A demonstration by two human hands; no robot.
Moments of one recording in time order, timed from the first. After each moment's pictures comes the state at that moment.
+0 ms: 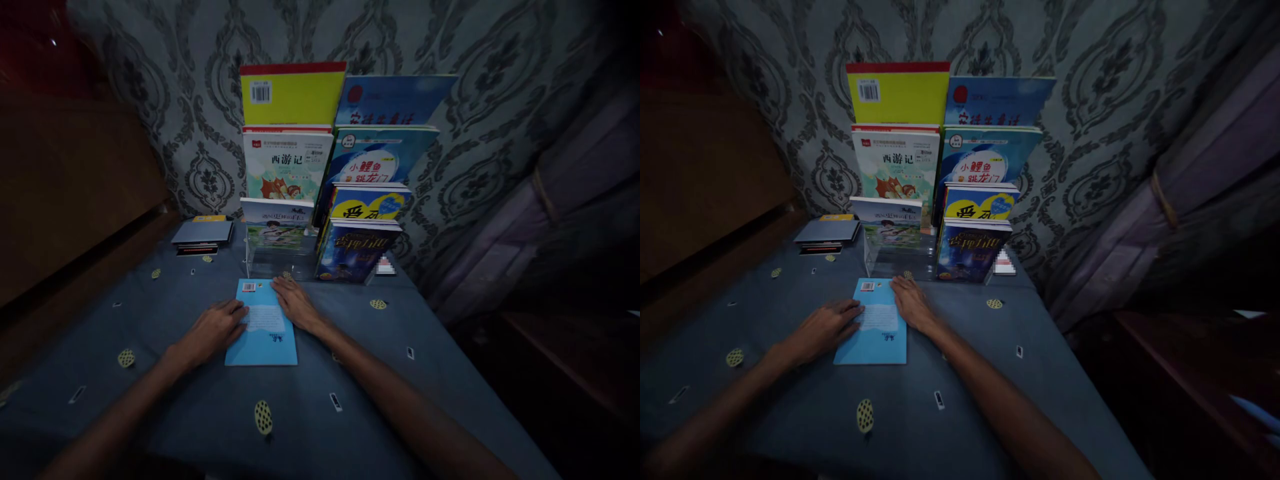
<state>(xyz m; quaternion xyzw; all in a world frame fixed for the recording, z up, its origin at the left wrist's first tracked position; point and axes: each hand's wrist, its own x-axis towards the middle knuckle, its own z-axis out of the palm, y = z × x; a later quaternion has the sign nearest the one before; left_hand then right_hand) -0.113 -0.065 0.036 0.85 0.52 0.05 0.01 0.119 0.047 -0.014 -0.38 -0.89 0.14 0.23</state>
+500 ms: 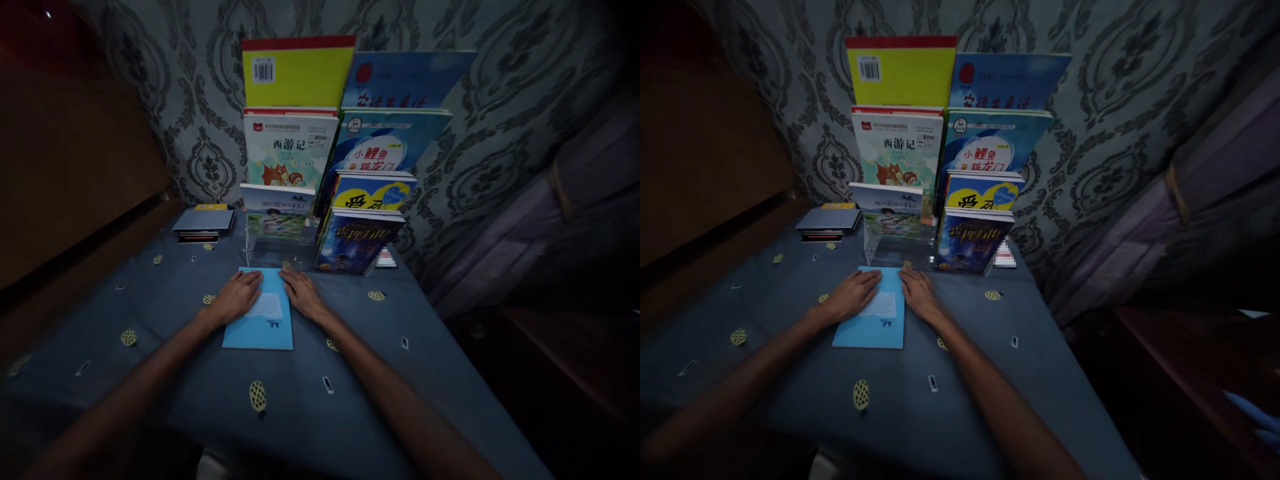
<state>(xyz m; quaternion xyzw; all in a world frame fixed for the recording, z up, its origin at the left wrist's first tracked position) -0.086 -0.011 0.008 0.85 0.52 0.10 -0.03 0.138 0.044 -0.013 -0.41 -0.87 0.17 0.23</state>
